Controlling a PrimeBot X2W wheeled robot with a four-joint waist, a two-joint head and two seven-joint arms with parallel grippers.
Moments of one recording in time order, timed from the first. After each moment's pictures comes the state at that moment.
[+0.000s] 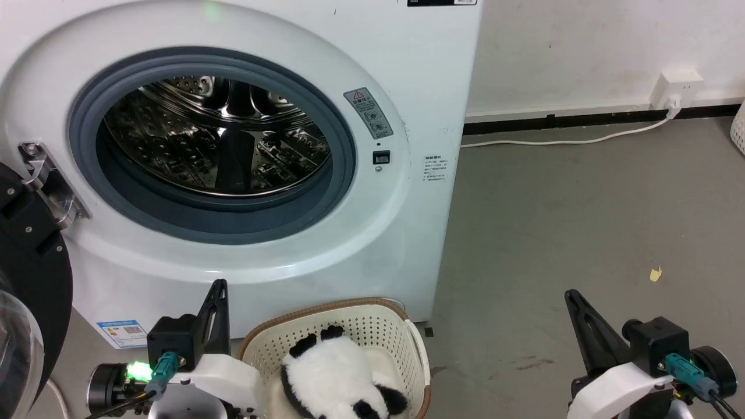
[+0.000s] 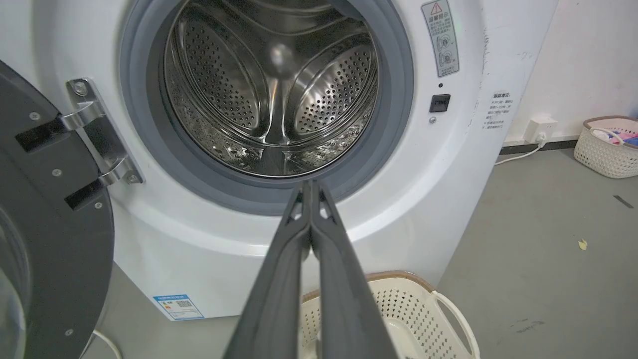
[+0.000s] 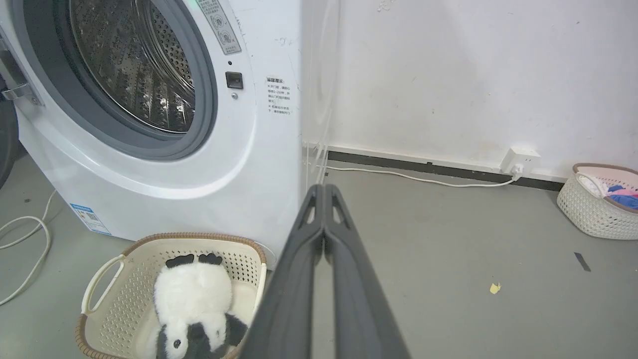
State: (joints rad) left arm -0.02 0.05 0.00 0.00 0.00 0.00 0.00; right arm 0.01 -0.05 0.00 0.00 0.00 0.13 0.00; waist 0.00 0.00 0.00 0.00
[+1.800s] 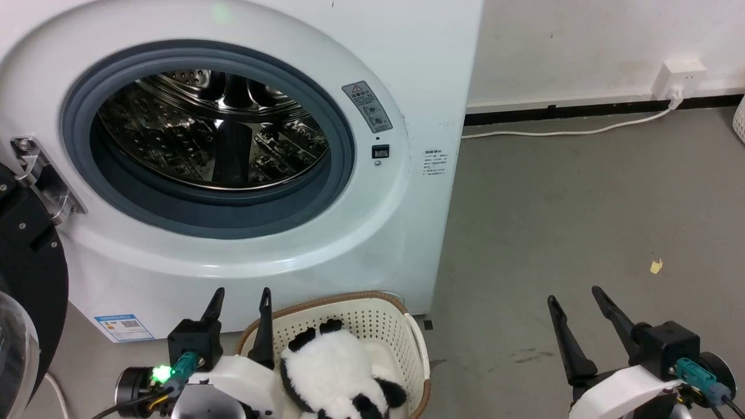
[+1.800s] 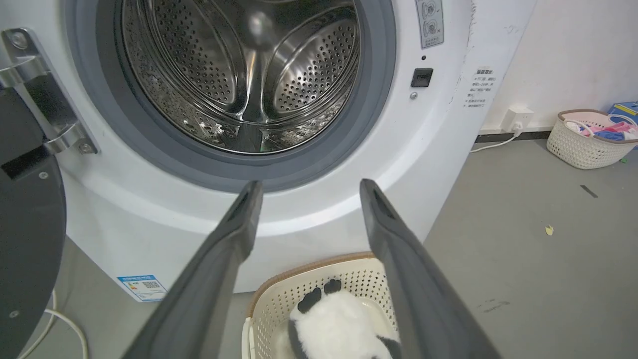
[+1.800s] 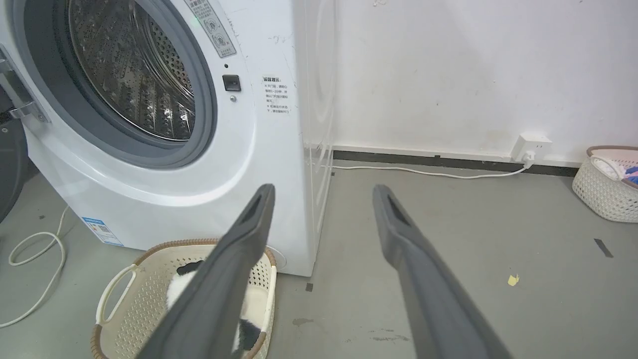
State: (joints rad) left arm -0.03 0.05 -0.06 0.08 -0.07 0.02 -0.03; right arm 0.01 -0.05 0.00 0.02 0.07 0.13 -0.04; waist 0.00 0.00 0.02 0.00
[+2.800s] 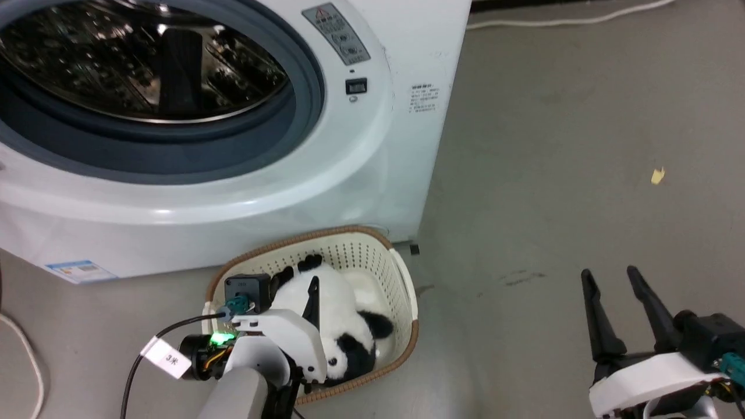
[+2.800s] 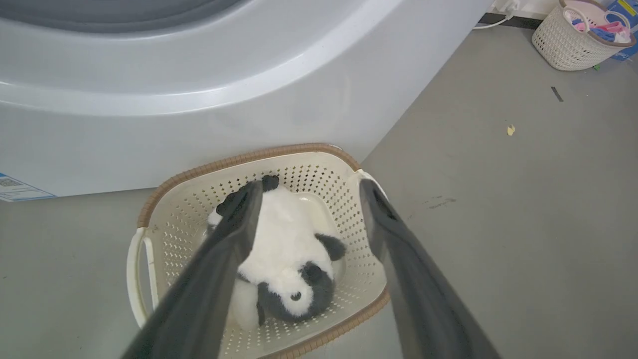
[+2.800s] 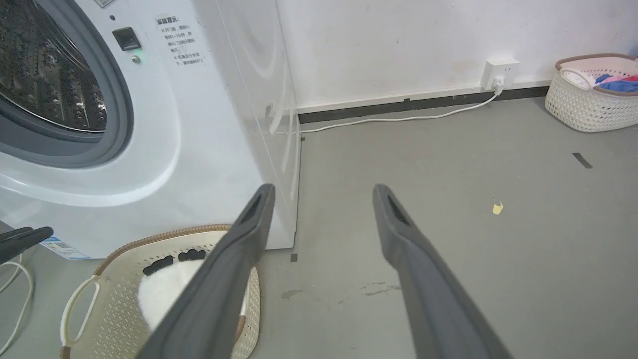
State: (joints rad) left arm -0.29 0.05 -0.23 0.45 -0.30 0.08 0.04; right arm -0.01 -0.05 -0.05 0.01 0.16 0.13 -0.09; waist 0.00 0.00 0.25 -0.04
